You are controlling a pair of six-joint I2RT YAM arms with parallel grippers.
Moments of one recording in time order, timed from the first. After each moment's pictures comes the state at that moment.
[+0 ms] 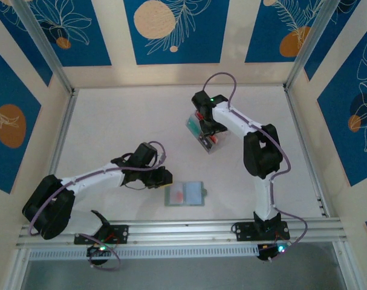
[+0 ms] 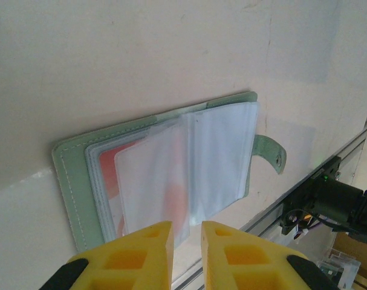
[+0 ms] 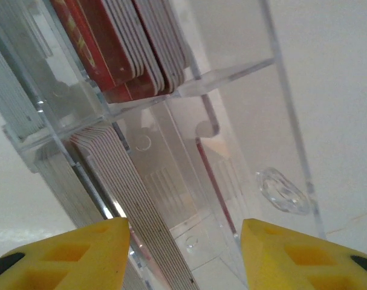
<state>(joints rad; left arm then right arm) -0.71 1.35 0.68 -0.33 0.51 -0.85 0.49 2.07 1.75 -1.11 0.35 0.26</state>
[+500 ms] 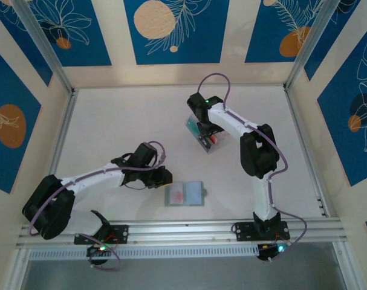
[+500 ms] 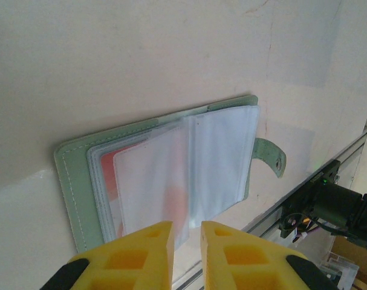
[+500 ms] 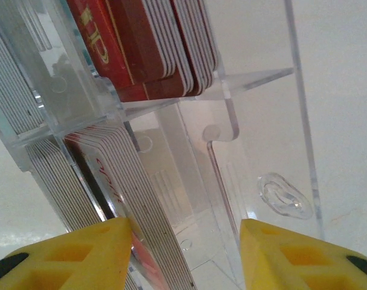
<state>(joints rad) -0.71 1.35 0.68 -0.33 0.50 -0.86 0.52 2.09 1.77 -1.12 0.42 0.24</state>
